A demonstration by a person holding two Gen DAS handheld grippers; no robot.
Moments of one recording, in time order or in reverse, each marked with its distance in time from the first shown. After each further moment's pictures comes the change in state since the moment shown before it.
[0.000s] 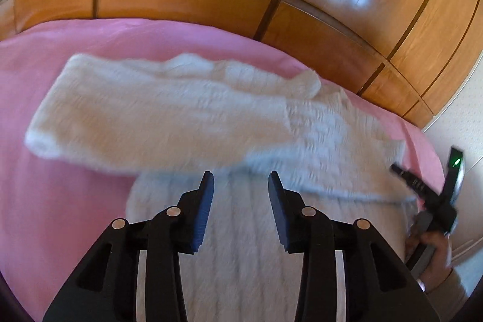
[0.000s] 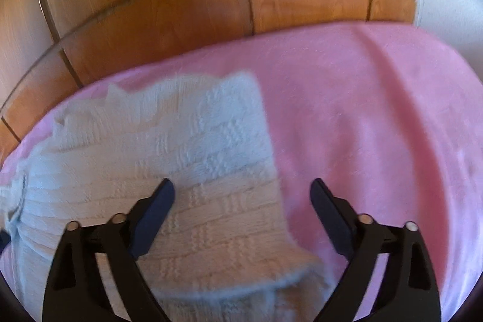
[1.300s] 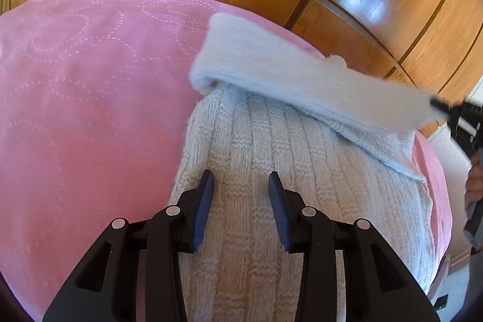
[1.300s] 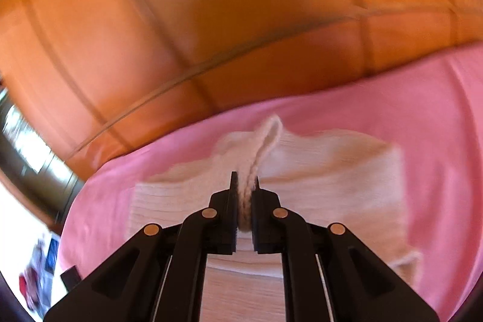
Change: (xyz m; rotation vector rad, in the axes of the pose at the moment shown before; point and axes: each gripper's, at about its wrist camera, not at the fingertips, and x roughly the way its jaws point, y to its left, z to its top) left arm -0.014 0.035 -0.055 -0.091 -0.019 0.007; right arm -0.047 0.021 0.042 0.040 0.088 0.424
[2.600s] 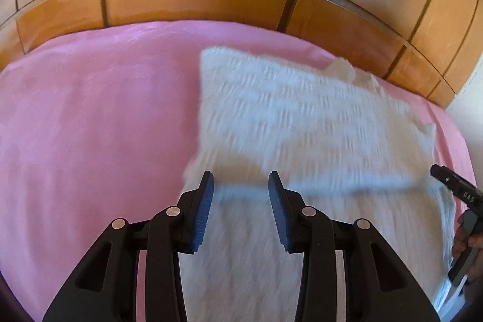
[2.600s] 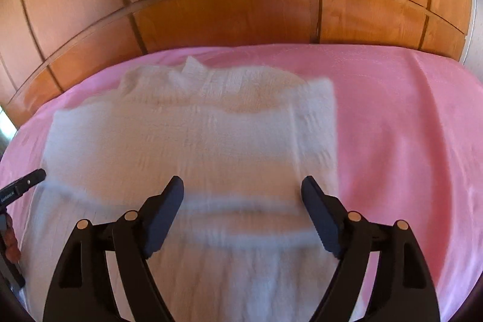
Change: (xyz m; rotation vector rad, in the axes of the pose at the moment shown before) left arm 0.019 -0.022 0.056 0.178 0.057 0.106; right arm 0.006 -0.033 -0.070 -0.222 0.093 -0.233
